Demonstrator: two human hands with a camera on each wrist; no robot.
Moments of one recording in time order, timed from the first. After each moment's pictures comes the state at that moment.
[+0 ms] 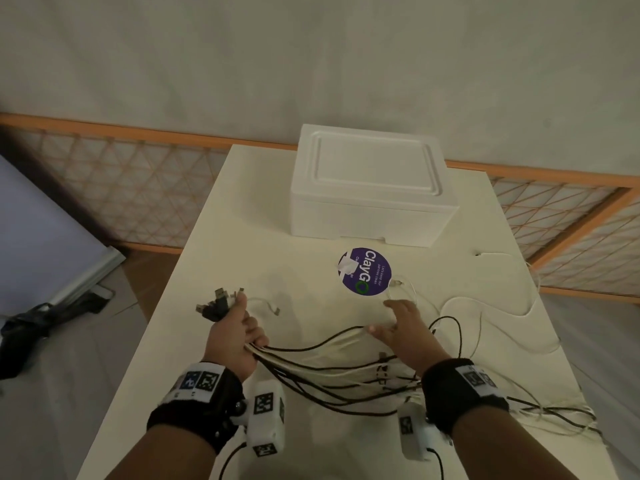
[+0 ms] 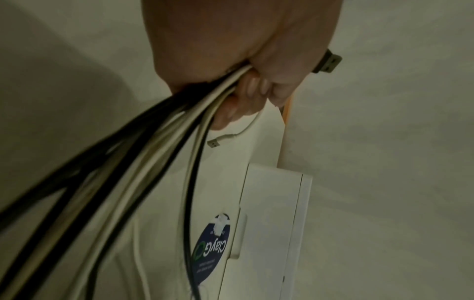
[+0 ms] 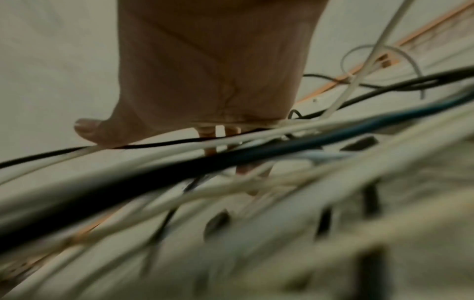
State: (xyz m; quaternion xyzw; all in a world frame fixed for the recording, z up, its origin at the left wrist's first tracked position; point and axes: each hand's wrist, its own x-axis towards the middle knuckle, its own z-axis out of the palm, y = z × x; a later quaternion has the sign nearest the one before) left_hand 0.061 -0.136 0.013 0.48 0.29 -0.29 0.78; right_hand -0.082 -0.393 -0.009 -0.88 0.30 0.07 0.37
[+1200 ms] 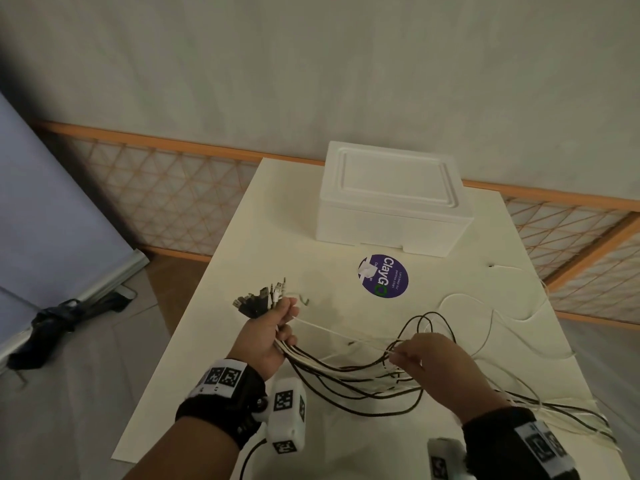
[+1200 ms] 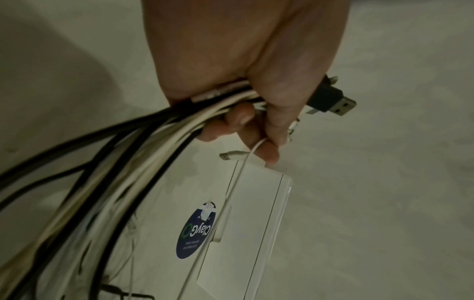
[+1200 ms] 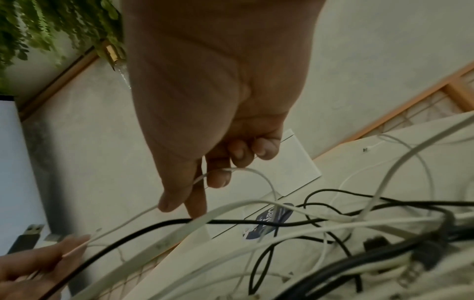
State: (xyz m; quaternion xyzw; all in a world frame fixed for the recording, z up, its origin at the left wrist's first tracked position) left_hand 0.030 -0.119 0.040 0.46 0.18 -0.34 0.80; right_hand -0.134 -0.345 0.059 -0.97 0.11 0.06 0.19
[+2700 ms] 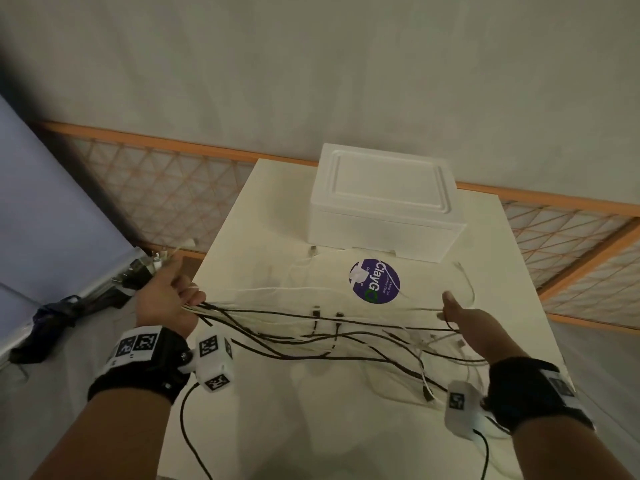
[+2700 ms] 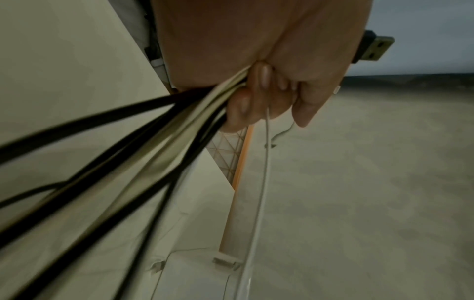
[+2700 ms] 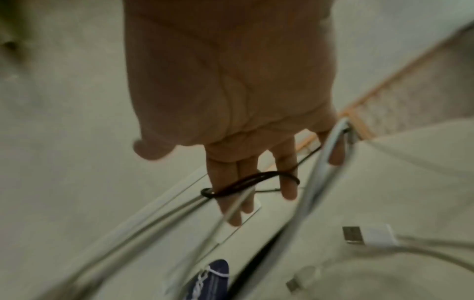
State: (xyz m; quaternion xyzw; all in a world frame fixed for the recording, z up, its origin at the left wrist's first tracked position) left_hand 0.106 -0.062 0.093 0.46 0.25 -0.09 0.85; right_hand -0.115 -0.442 0.080 -0.88 0.38 0.18 0.22
